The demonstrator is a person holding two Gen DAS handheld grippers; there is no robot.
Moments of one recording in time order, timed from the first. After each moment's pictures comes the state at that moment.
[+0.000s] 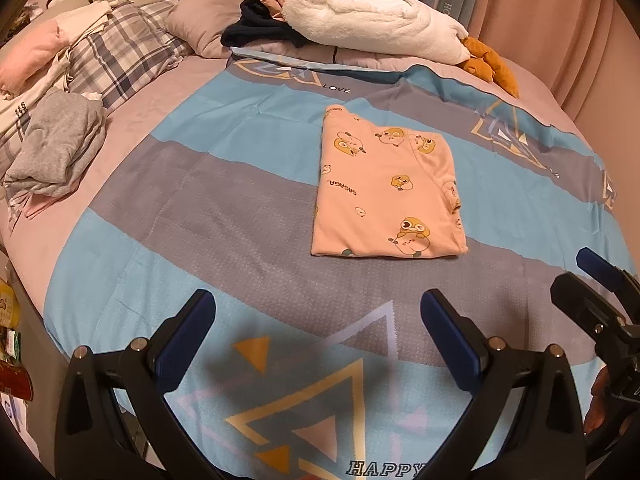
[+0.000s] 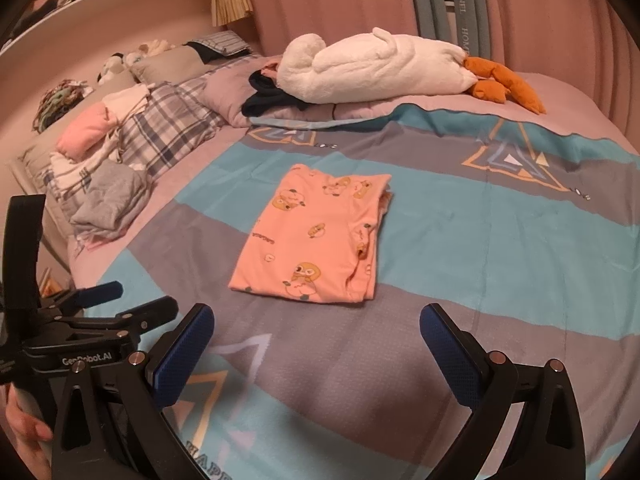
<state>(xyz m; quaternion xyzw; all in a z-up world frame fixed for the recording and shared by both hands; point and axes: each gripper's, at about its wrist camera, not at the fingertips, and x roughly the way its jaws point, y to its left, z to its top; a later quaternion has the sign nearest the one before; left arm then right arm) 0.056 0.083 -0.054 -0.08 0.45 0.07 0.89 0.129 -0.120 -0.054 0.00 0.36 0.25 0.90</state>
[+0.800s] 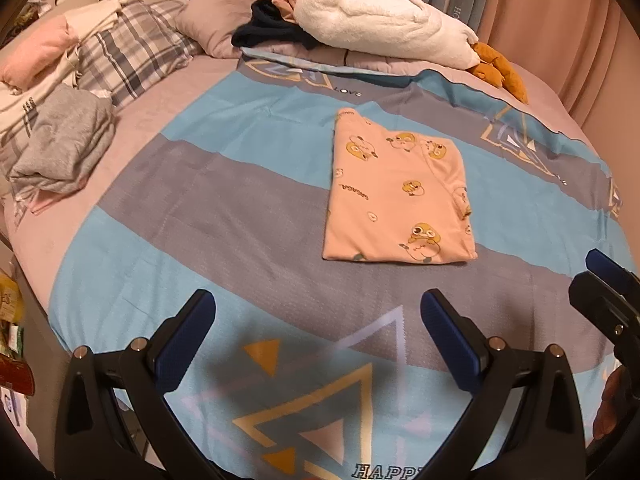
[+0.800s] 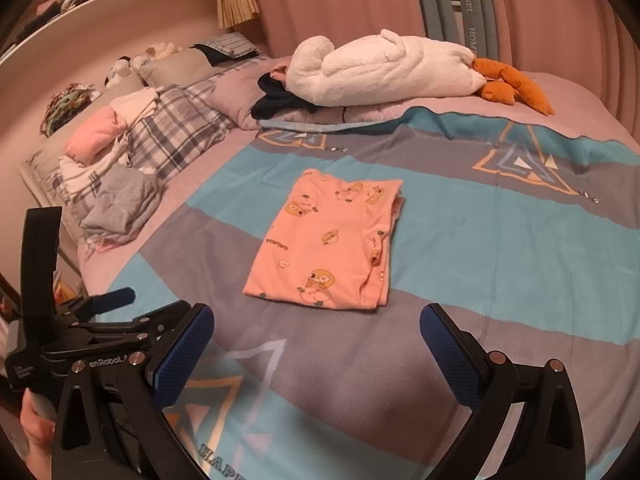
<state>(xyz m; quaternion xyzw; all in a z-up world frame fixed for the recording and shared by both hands) 0.056 0.088 -0.052 -0.08 0.44 0.09 0.89 0.130 -0.117 -0.046 0.01 0.36 0.27 0.89</state>
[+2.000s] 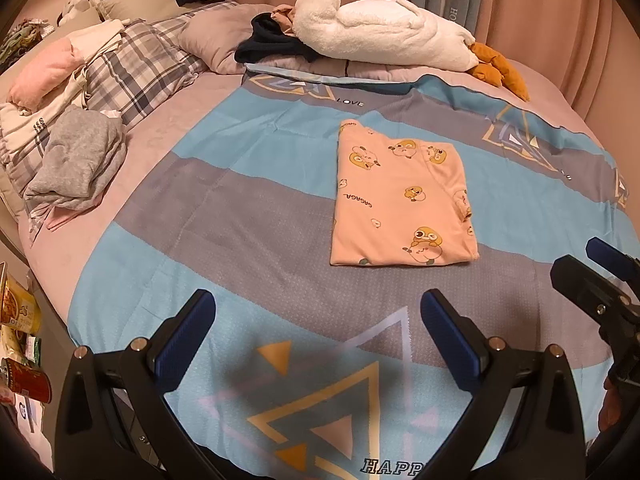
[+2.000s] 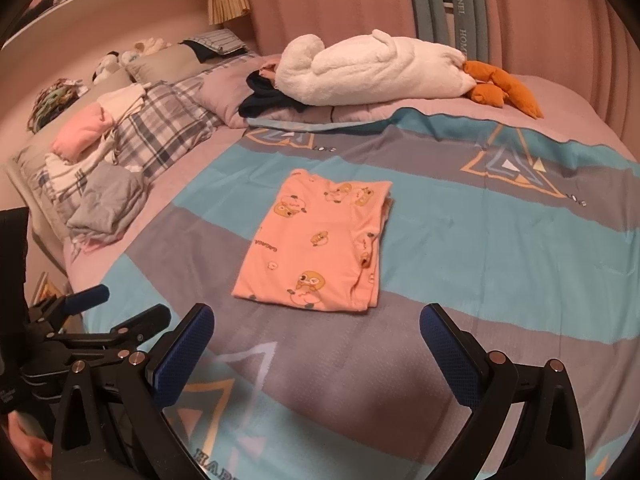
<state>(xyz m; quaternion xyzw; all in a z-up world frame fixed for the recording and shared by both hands) 0.046 0.077 -0.043 -0.05 0.43 0.10 0.89 0.133 -0.112 -0.043 -0.01 0.37 0.24 0.90</state>
